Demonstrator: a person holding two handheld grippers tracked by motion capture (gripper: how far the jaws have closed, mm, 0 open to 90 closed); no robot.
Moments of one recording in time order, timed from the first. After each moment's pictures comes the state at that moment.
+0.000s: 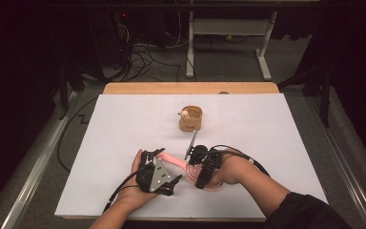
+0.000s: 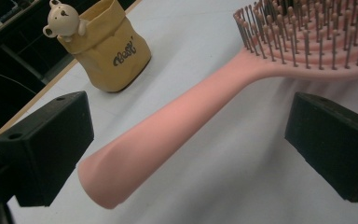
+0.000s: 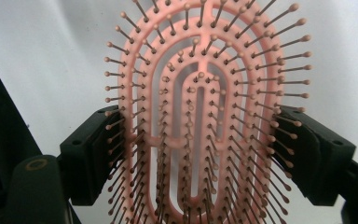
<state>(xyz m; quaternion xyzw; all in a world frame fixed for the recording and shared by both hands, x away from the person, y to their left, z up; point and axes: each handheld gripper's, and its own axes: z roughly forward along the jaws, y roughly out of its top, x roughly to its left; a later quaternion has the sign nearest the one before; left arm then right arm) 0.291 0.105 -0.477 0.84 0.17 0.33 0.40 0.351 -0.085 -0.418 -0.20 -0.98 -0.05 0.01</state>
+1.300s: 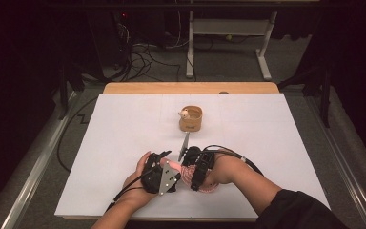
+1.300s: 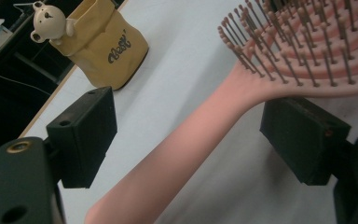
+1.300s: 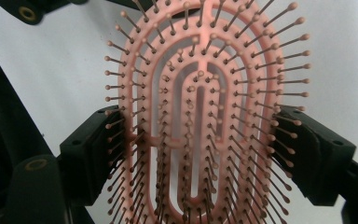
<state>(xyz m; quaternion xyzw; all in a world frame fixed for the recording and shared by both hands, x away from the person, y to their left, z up) 0.290 0.092 -0.484 0.85 0.14 0.36 0.35 0.352 -0.066 -0.422 -0.20 -0.98 -0.02 0.03</state>
